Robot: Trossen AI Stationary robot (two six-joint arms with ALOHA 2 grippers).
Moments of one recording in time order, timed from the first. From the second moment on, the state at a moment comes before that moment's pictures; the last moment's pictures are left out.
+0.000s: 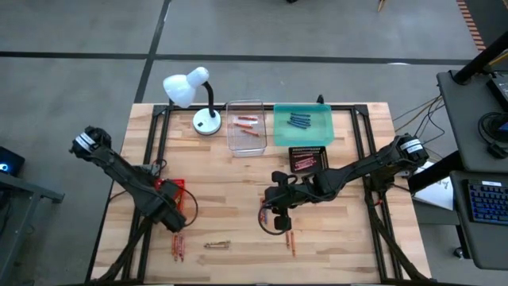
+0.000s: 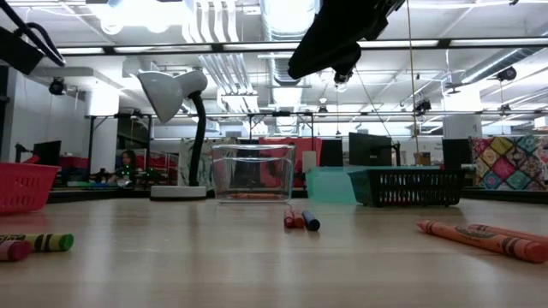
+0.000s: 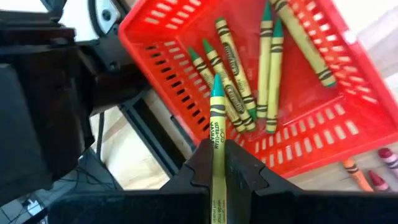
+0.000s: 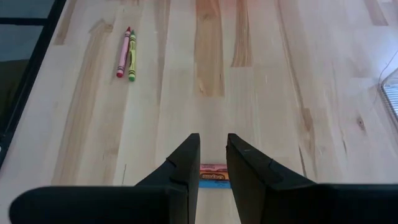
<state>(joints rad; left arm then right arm) -0.72 1.37 0.91 -1.45 0.07 -1.63 0.30 1.67 1.21 -0.31 0.13 0.22</state>
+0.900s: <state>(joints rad) -0.55 1.37 0.83 -1.26 -0.15 -1.56 0.30 1.67 1.17 -0.29 0.13 0.22</state>
